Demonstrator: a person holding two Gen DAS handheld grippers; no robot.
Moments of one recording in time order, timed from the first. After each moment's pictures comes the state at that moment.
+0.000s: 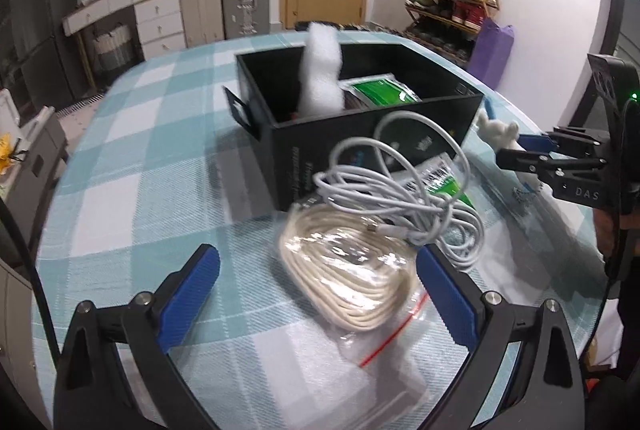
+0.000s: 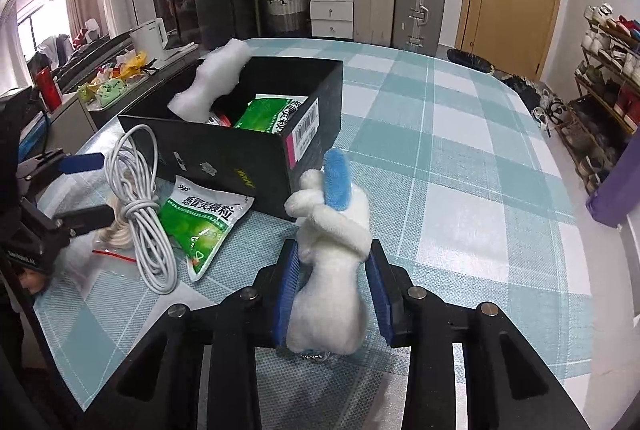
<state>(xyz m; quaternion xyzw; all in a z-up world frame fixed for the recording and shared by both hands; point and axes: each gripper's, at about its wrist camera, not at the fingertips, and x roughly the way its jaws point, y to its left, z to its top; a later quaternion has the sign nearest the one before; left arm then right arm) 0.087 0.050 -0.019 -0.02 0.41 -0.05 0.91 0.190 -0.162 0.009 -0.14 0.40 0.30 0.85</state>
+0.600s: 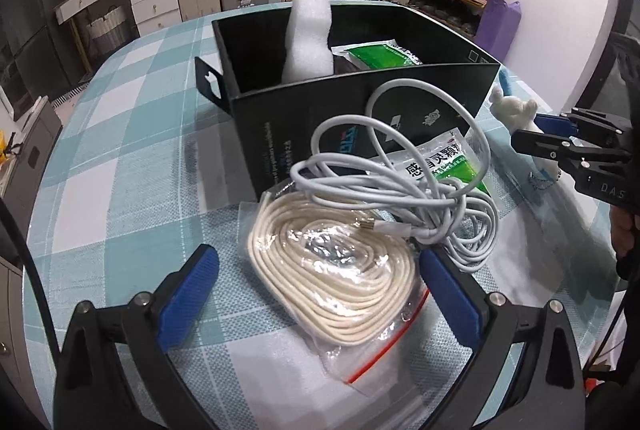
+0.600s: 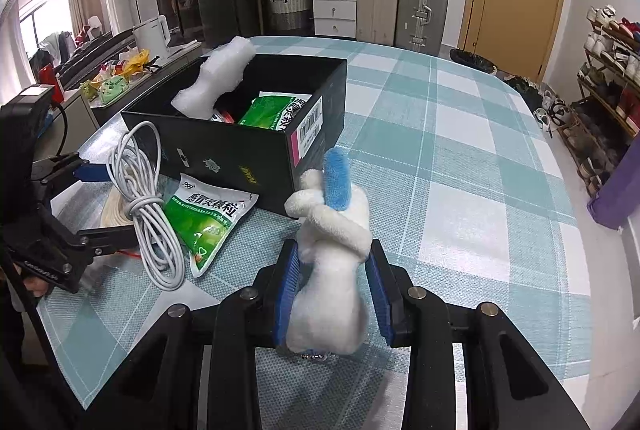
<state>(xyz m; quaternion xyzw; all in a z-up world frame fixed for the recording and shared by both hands) 0.104 0.041 -0.031 -0.01 0.45 -0.04 0.89 0.187 -0.164 0.008 -0.14 0.40 0.30 0.85</state>
